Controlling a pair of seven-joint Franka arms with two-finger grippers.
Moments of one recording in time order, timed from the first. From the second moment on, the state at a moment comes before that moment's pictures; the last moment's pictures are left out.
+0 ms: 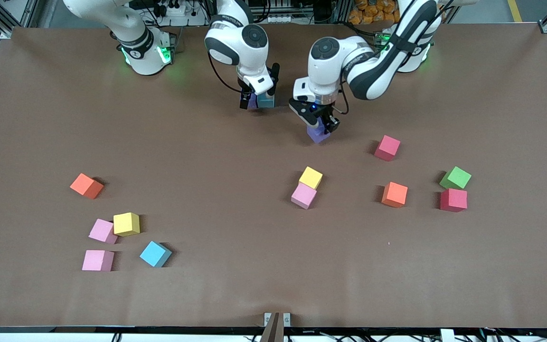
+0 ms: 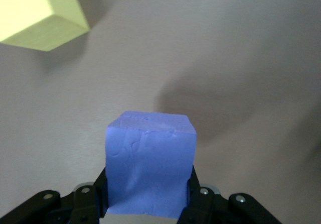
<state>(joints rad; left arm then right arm) -0.16 0.24 -0.71 -2.36 0.47 2.49 -0.29 0.57 0.26 0.49 -2.29 -0.17 2.33 -0.21</state>
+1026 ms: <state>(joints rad) -0.22 0.31 -0.77 -2.37 0.48 2.60 -0.13 0.28 0.21 0.19 -2.01 -0.01 2.12 -0.49</state>
